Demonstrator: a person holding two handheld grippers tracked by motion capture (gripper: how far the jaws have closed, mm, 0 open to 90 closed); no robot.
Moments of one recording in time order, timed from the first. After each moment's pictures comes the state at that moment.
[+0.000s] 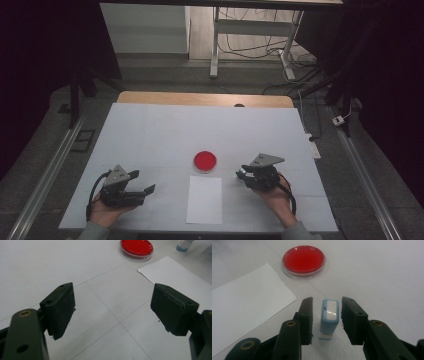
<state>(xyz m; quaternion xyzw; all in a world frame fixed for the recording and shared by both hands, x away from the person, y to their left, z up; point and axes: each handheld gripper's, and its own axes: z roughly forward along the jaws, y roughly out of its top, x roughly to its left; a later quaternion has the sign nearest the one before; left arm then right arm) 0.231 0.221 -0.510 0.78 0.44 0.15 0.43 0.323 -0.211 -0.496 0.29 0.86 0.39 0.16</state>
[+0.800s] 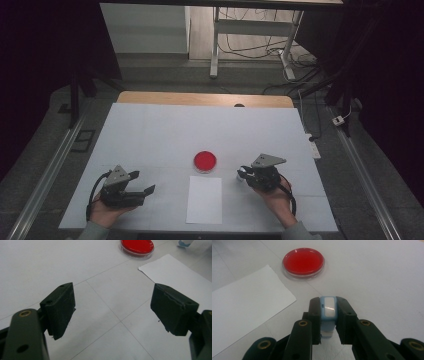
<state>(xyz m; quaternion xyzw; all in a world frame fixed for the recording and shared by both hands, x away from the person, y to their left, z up) 0.232 0.222 -0.513 0.78 0.43 0.15 0.42 0.321 -0.213 -0.494 0.29 0.86 0.40 0.16</state>
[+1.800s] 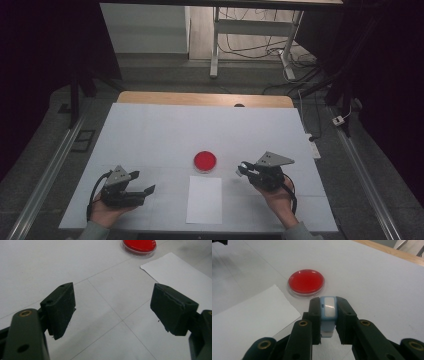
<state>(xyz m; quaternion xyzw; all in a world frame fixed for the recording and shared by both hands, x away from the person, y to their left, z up) 0.233 0.221 -0.514 0.78 0.44 0.15 0.42 0.313 -0.216 -0.476 0.29 0.83 0.45 0.17</state>
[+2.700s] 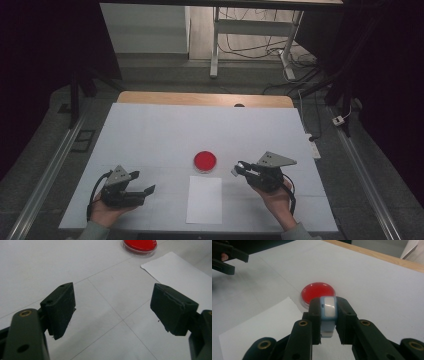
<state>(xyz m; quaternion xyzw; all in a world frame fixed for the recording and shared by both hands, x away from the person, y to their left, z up) 0.233 0.221 -0.515 0.78 0.44 0.15 0.42 0.306 -0.211 -0.466 0.28 0.81 0.49 0.15</state>
